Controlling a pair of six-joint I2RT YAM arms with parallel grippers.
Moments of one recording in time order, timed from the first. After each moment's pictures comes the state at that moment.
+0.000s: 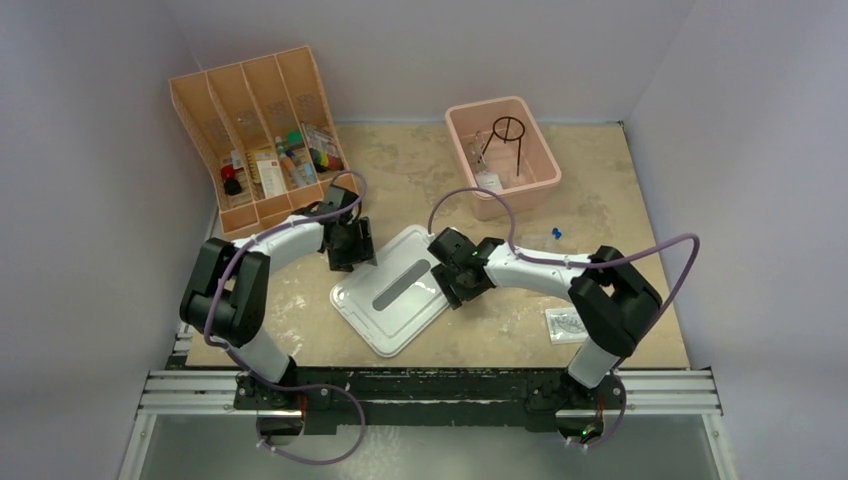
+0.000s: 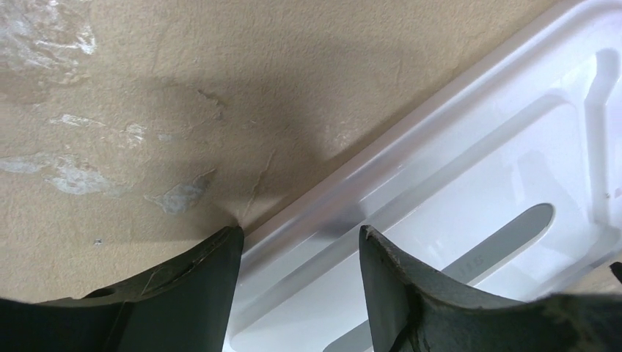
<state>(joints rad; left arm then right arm) -0.34 1.65 0.95 -0.47 0.09 -0.56 0.86 1.66 0.98 -0.60 0.24 0.29</state>
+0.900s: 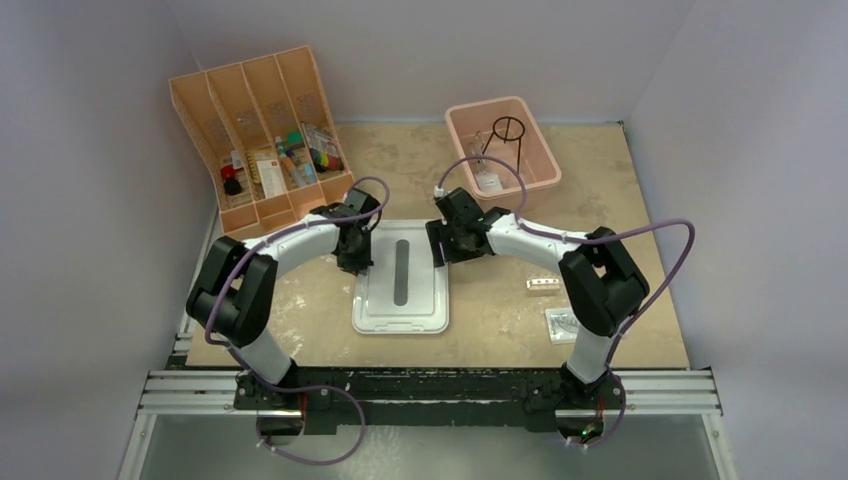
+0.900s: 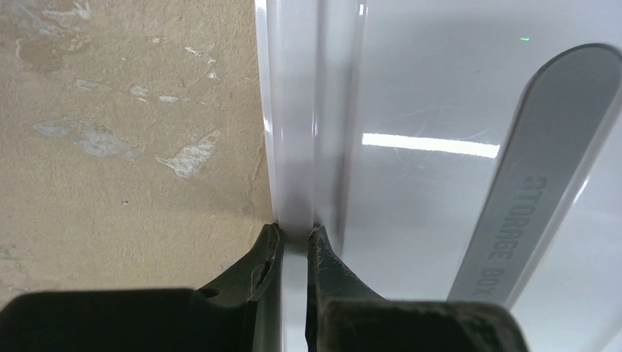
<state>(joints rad) -0.47 1.66 1.01 -0.61 -0.09 -0.49 0.68 1.79 1.16 -0.43 0.07 0.40</state>
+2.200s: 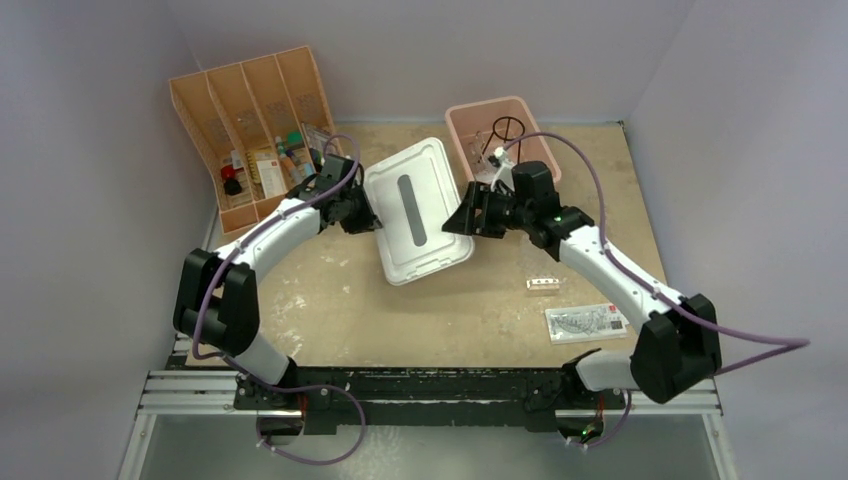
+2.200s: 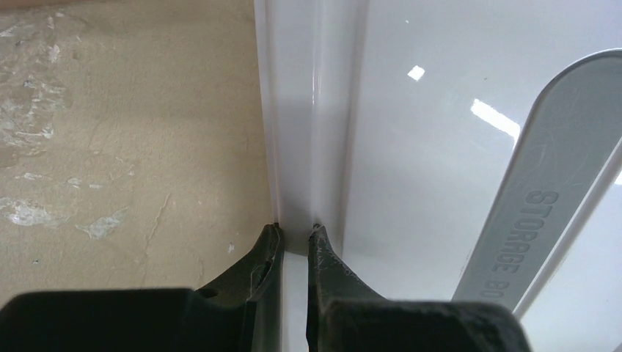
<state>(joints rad) -0.38 1.59 1.16 -0.50 0.08 -0.71 0.46 1.37 1.04 -0.31 -0.44 0.58</state>
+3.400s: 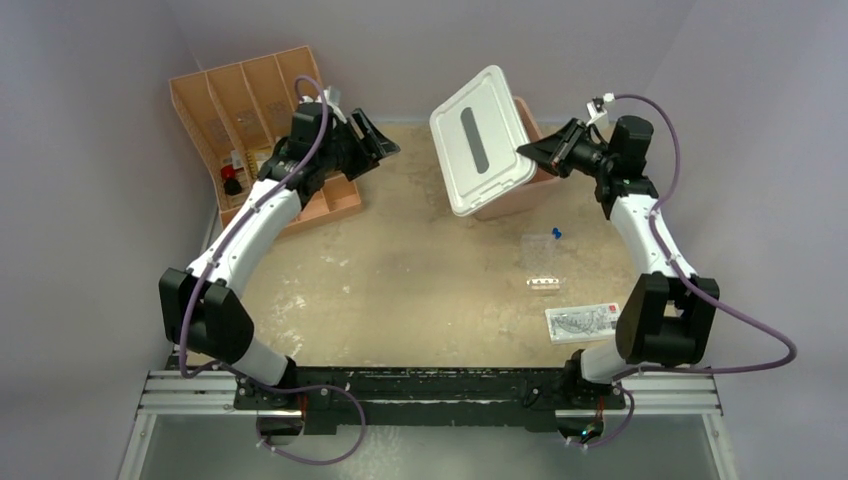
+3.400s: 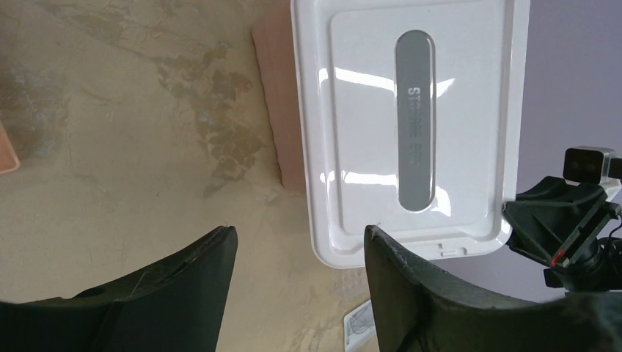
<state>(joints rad) -0.32 1.53 1.44 -0.36 0.22 -0.83 -0.07 1.47 1.20 -0.02 -0.86 0.87</state>
